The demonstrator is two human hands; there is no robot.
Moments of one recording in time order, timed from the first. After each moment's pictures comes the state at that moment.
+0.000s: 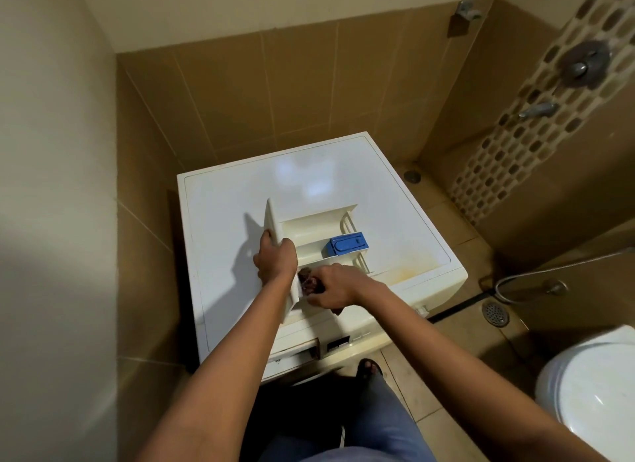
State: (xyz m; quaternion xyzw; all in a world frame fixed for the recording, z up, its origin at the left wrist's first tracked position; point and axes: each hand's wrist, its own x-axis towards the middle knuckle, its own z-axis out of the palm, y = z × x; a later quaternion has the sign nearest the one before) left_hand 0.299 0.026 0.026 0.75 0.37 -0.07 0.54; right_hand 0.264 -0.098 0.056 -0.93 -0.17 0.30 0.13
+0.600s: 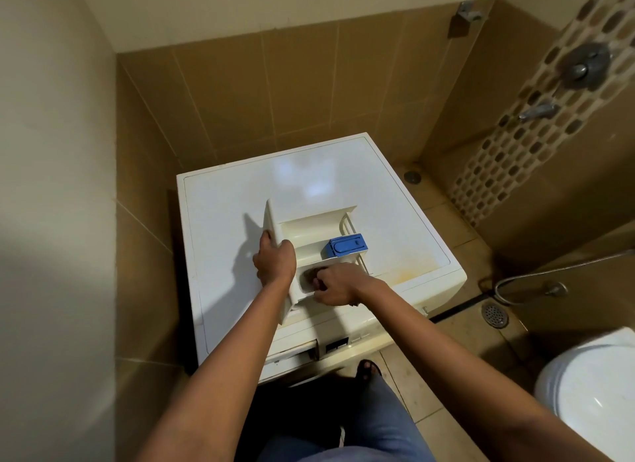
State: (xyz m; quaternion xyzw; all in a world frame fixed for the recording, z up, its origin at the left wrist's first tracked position) left_hand 0.298 0.026 0.023 0.75 0.35 -0.08 0.55; right_hand 0.273 -0.102 0.054 -0.93 -0.18 0.32 0.06
